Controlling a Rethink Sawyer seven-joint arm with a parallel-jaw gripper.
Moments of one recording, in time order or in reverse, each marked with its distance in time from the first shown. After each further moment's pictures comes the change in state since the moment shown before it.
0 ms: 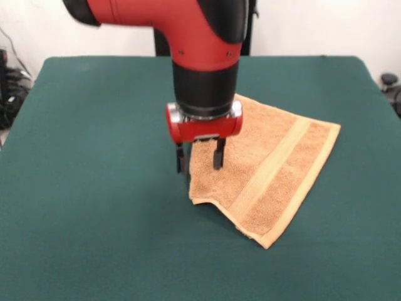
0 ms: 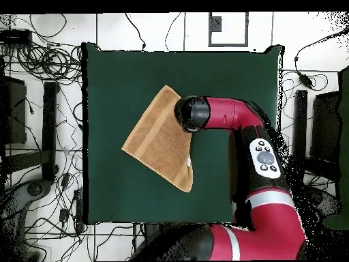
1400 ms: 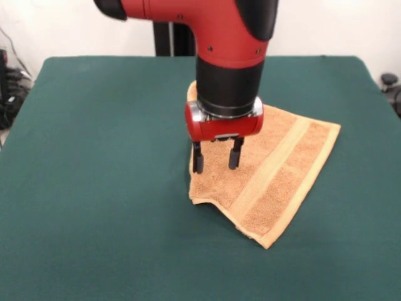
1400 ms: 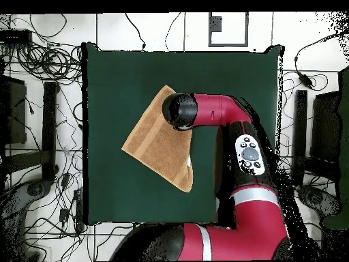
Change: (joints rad) arm 0.070 0.025 -0.048 -0.033 0.029 0.009 0.000
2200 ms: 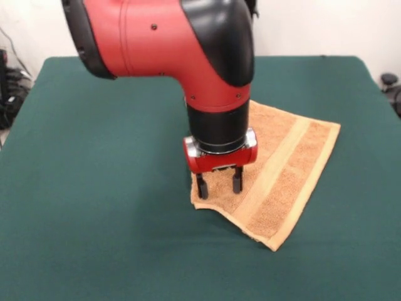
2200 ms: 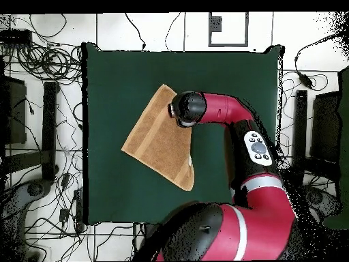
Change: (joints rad) arm -0.112 0.112 0.144 -0.061 -0.018 0.018 -0.001
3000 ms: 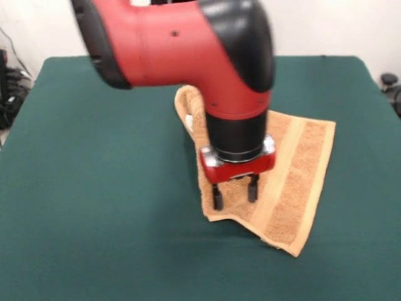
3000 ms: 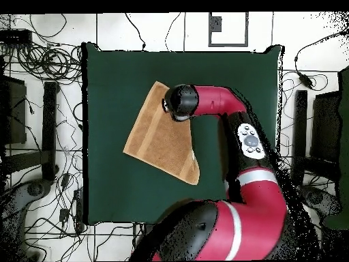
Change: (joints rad) arm 0.036 0.016 0.048 -0.079 -0.088 0.060 0.000
